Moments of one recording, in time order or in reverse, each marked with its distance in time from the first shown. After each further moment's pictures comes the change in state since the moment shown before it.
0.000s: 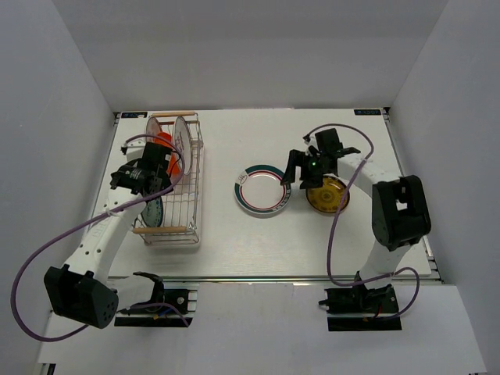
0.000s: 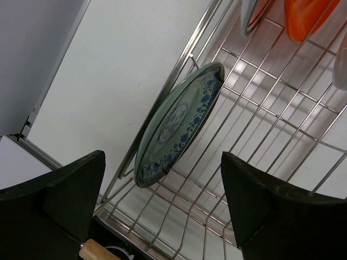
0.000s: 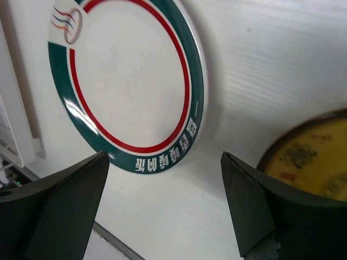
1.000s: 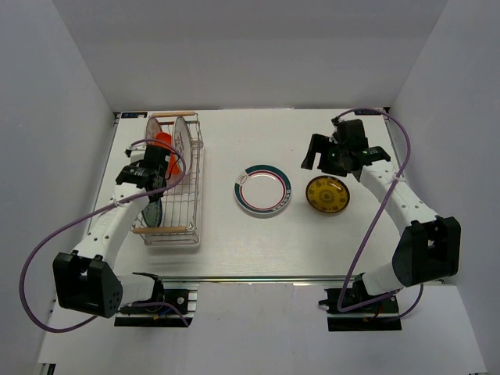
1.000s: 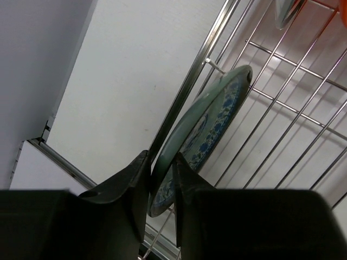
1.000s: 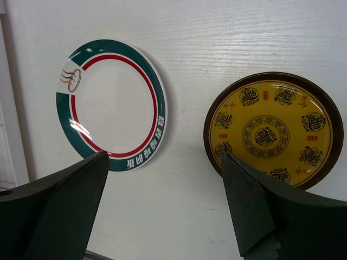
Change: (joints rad) left arm 0.062 0.066 -0.090 0.100 0.002 0.127; right arm -0.029 -0.338 0.006 -0.125 0.315 0.053
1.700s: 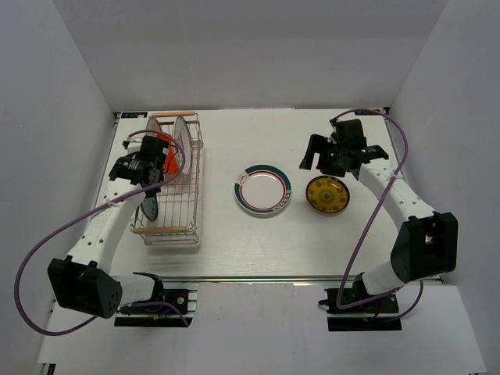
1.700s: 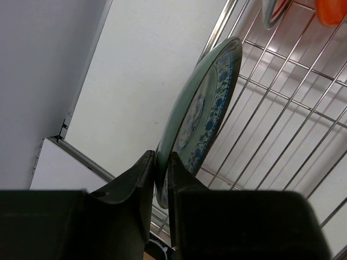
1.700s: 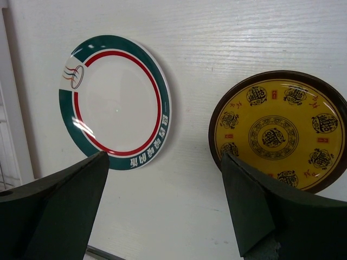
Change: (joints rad) left arm -0.015 0.001 0.150 -0.161 0.005 0.018; right arm -0.006 0.028 0.006 -0.002 -0.032 0.005
